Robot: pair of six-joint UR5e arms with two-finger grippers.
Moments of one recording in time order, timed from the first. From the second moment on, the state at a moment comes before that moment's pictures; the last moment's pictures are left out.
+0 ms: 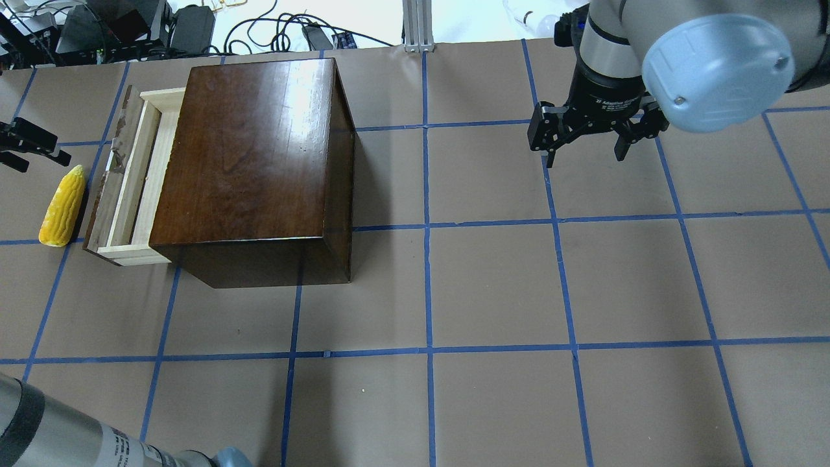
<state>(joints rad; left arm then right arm) -0.89 -2.01 -1.38 -1.37 1.42 0.72 1.65 -1.48 1.58 -1.62 -1.63 0.06</state>
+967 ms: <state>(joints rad) -0.87 -2.18 -1.38 -1.17 1.57 0.69 1.65 -1.48 1.58 -1.63 -1.63 0.06</state>
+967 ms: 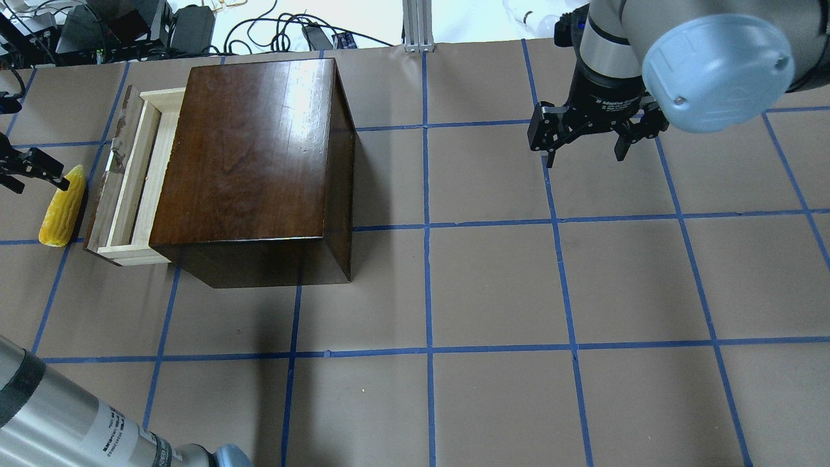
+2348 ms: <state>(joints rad) -0.87 -2.28 -1.38 -1.09 1.60 0.59 1.65 -1.48 1.58 -1.62 -1.63 0.06</state>
